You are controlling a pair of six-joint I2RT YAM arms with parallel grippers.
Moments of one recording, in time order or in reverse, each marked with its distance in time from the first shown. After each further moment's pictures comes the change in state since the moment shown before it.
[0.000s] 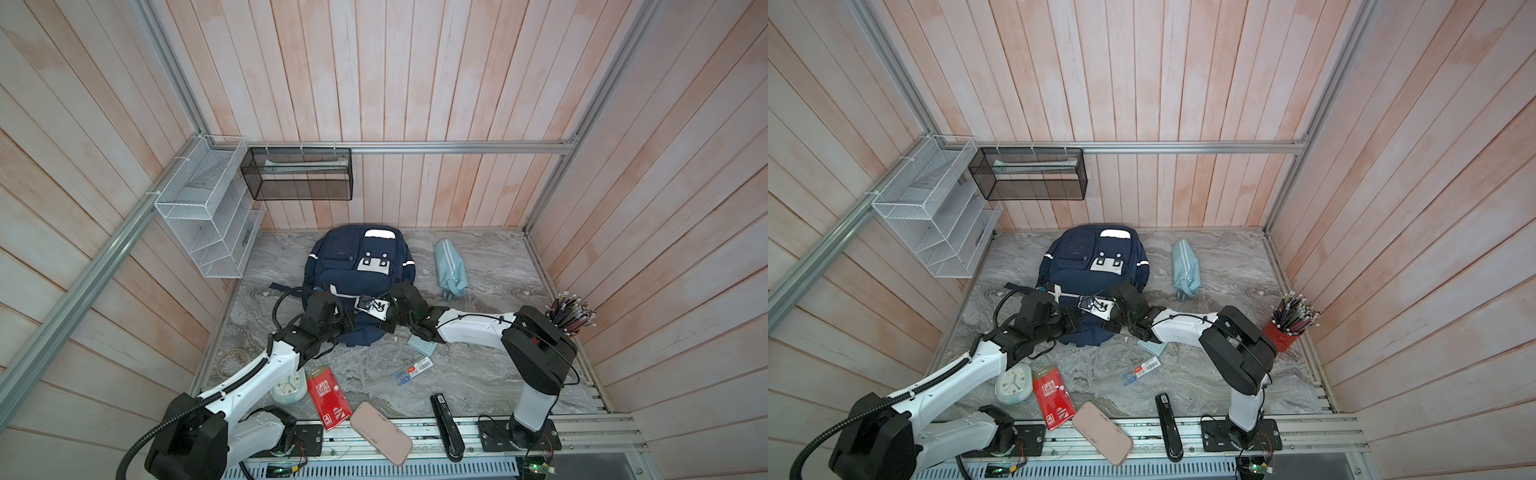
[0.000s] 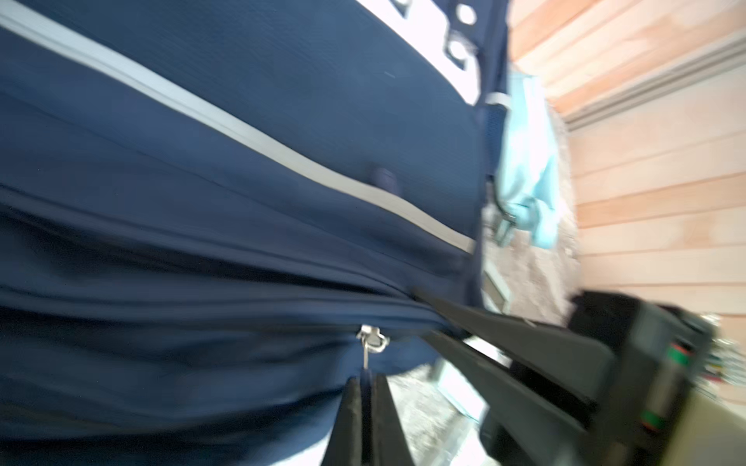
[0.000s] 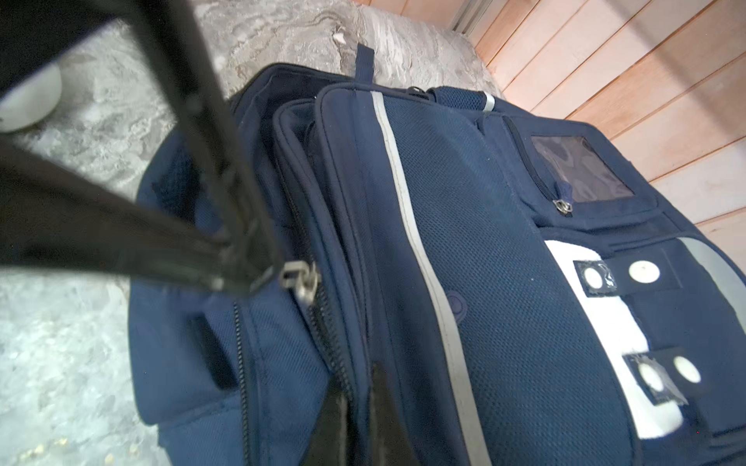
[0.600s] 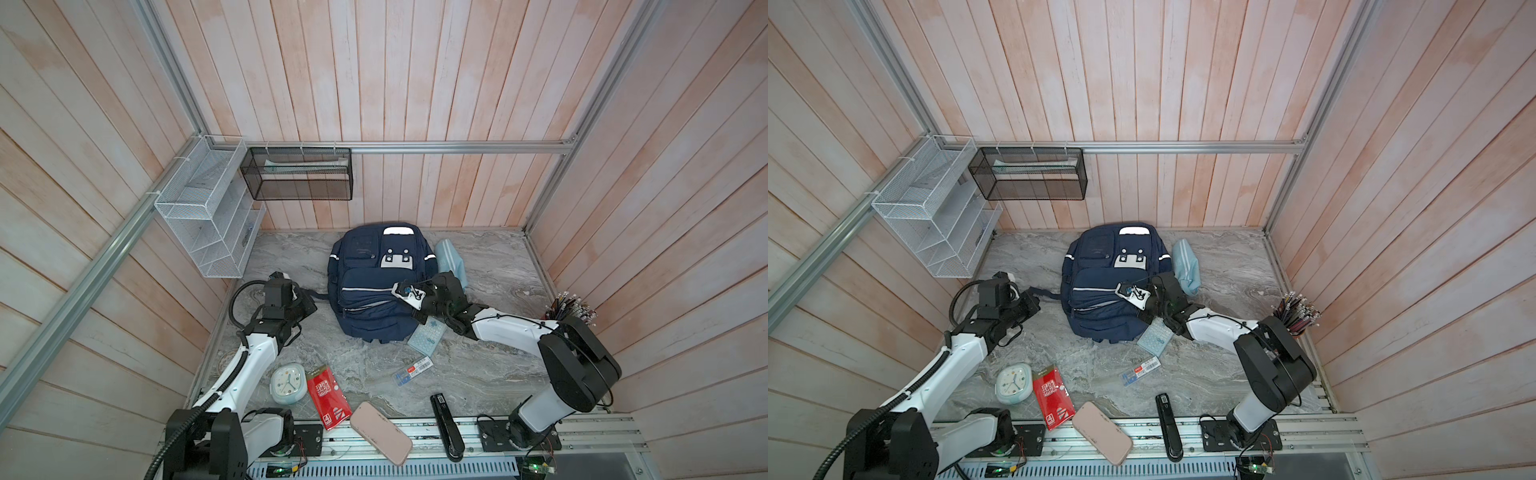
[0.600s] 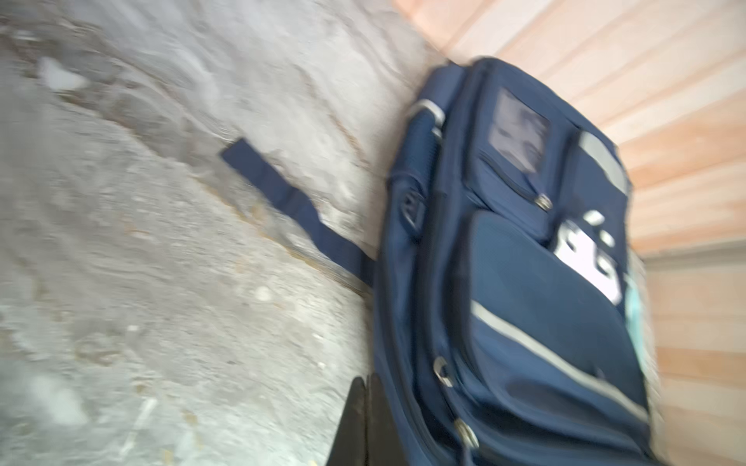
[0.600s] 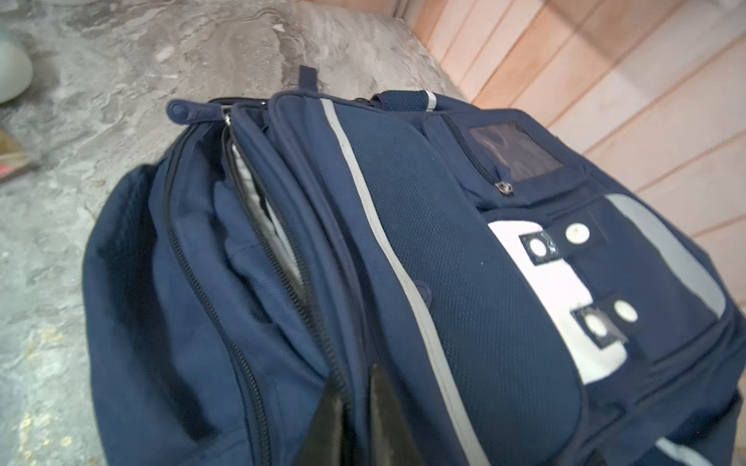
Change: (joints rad) left arm 0.339 -0.046 0.042 -0.035 0.053 0.148; right arm -0.244 -0.190 -0.174 0.026 -0.169 0.011
